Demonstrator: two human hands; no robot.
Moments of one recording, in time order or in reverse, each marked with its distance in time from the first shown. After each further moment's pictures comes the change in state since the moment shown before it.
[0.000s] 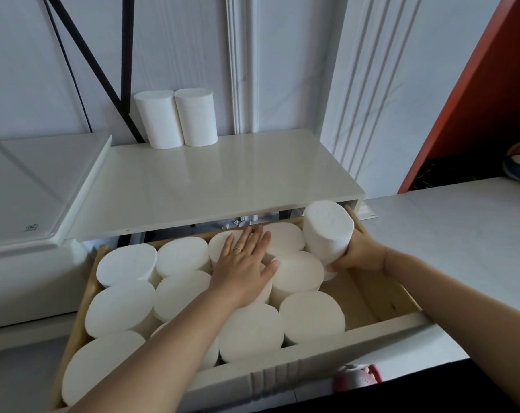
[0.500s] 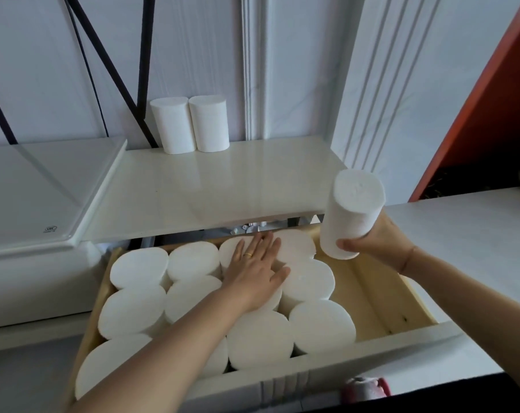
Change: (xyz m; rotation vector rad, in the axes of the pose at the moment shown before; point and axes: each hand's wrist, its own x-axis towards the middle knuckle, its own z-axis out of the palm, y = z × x) left_hand 0.003 0.001 -0.011 -0.038 -0.088 -0.010; right_hand -0.004 -0.039 -0.017 0.165 0.317 -0.033
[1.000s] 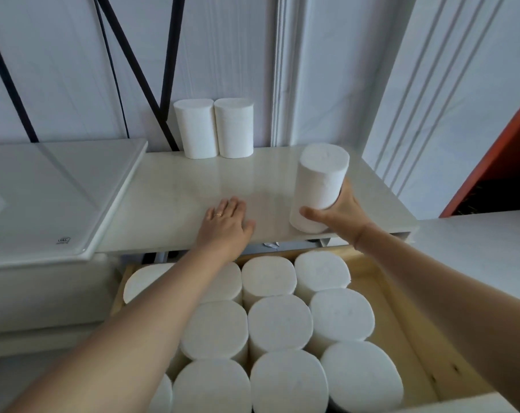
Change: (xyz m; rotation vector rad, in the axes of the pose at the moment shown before) left_hand 0.064 -0.107 -0.060 0.008 0.142 -0.259; right_hand 0.115 -0.035 0.088 0.123 0.080 -0.018
